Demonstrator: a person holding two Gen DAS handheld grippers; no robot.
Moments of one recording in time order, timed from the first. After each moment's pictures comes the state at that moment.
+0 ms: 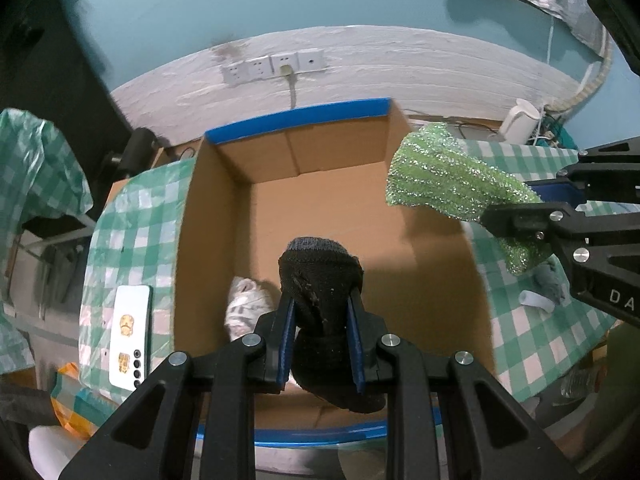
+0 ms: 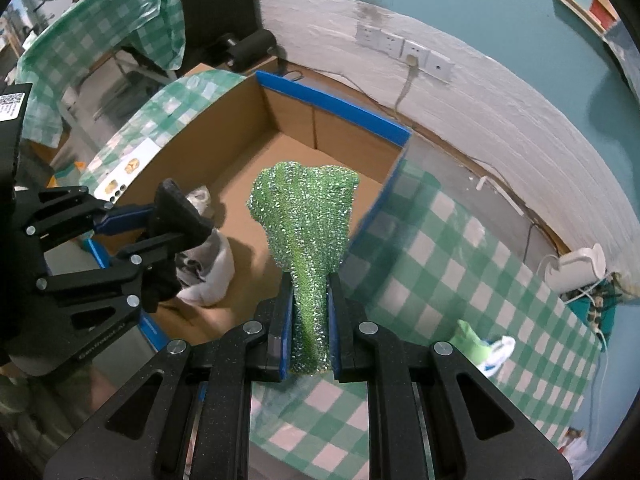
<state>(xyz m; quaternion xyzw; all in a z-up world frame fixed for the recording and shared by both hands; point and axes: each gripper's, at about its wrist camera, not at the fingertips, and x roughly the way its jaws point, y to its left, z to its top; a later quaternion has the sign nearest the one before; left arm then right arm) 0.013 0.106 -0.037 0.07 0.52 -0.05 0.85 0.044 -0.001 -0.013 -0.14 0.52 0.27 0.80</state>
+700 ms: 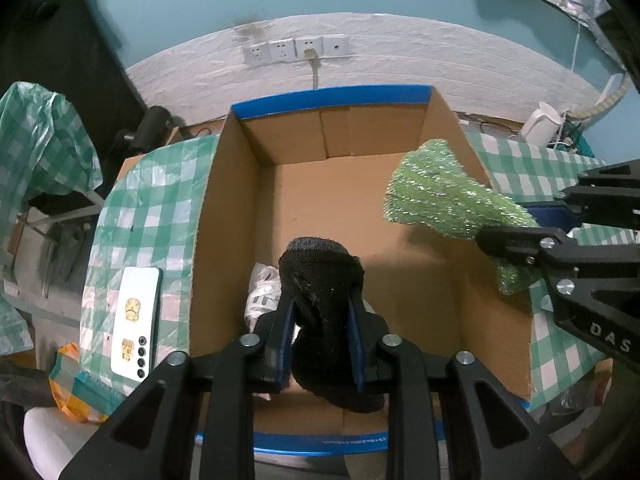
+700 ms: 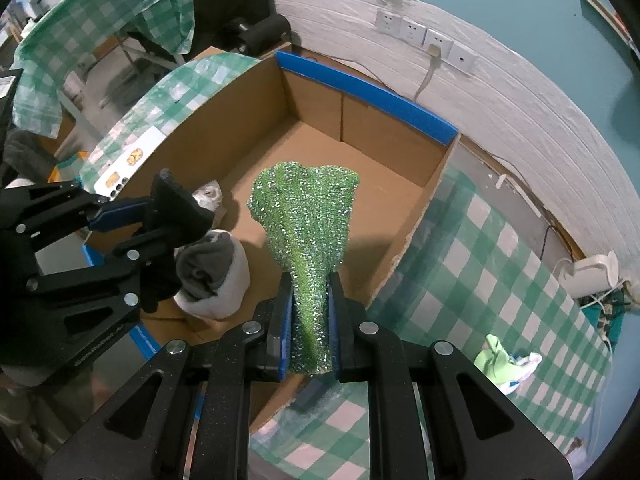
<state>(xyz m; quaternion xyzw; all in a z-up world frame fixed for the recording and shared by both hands) 0.022 0.128 -0.051 0.05 0.54 -0.02 0.84 0.054 0.027 -0.037 -0.14 0.54 0.29 0.78</state>
